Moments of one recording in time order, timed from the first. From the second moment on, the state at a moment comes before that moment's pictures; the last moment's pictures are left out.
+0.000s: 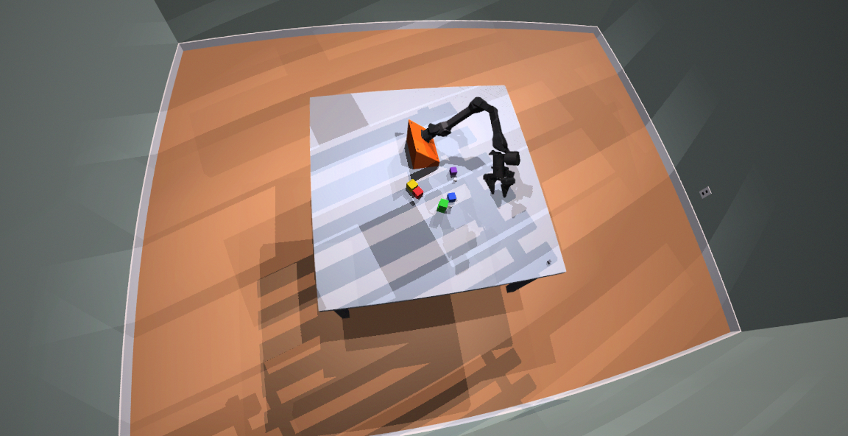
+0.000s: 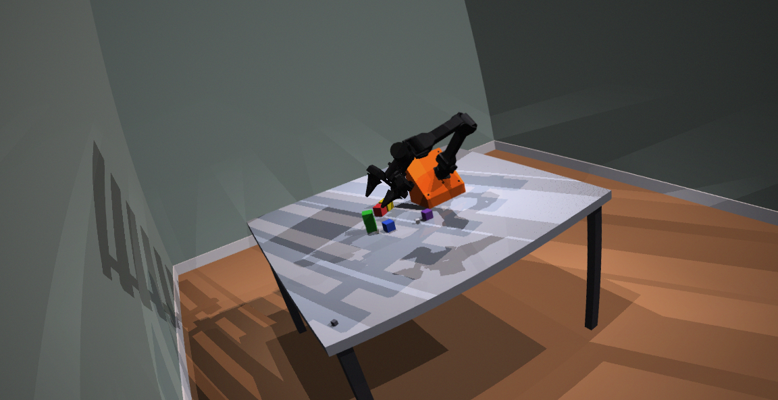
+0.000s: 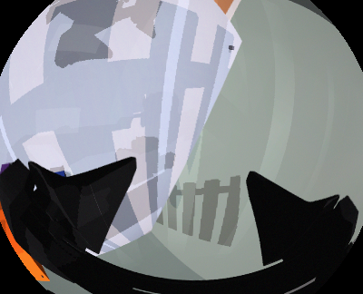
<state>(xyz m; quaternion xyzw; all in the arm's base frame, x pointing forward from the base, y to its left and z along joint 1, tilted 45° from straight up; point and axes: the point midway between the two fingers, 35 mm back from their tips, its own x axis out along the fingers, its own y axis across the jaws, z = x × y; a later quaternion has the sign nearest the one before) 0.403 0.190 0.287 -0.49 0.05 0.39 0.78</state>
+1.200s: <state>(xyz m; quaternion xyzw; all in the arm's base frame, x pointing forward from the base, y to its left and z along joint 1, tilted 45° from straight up) 0.311 -0.032 -0.034 0.03 0.57 0.49 0.65</state>
